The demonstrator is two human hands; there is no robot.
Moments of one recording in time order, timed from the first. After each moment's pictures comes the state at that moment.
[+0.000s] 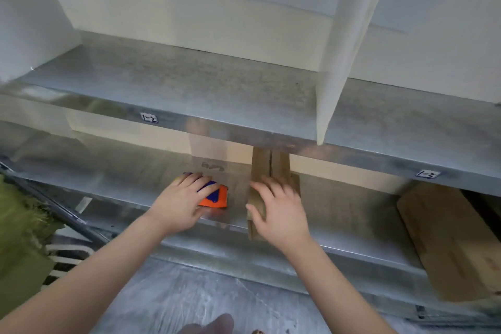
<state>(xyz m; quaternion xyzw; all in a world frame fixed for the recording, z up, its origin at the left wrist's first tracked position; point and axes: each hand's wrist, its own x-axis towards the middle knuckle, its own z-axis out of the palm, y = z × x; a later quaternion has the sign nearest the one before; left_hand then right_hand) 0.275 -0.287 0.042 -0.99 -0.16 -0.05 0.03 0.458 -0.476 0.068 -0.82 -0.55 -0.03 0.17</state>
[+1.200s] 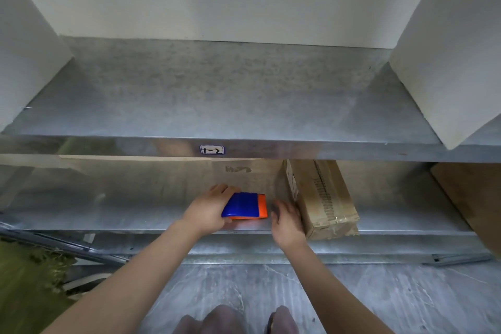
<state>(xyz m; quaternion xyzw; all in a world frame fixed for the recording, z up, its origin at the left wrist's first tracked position) 0.273 -0.182 -0.022 -0.96 -0.16 0.04 -0.22 0.399 -0.368 -0.066 -0.91 -0.24 0.25 0.23</state>
